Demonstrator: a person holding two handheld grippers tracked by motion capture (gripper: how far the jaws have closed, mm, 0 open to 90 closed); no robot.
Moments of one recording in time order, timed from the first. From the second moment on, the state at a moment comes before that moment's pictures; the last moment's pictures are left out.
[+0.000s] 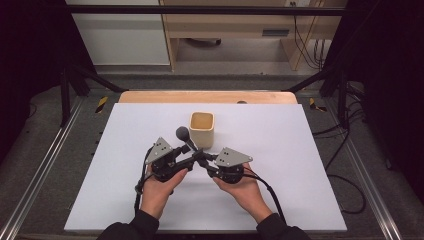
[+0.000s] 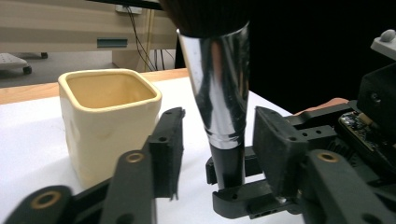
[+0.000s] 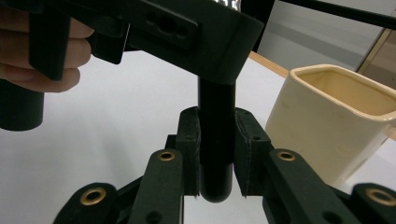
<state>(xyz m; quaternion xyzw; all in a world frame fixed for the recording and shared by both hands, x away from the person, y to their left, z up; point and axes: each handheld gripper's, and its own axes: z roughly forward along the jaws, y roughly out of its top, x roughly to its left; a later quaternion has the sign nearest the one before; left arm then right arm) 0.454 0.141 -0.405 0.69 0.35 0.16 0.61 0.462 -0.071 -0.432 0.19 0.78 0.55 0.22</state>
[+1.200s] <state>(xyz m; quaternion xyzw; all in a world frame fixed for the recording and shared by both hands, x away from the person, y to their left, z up) 0.452 0.149 -0.405 0.68 0.35 0.16 0.62 0.460 -0.064 -0.430 0.19 0.80 0.52 0.22</state>
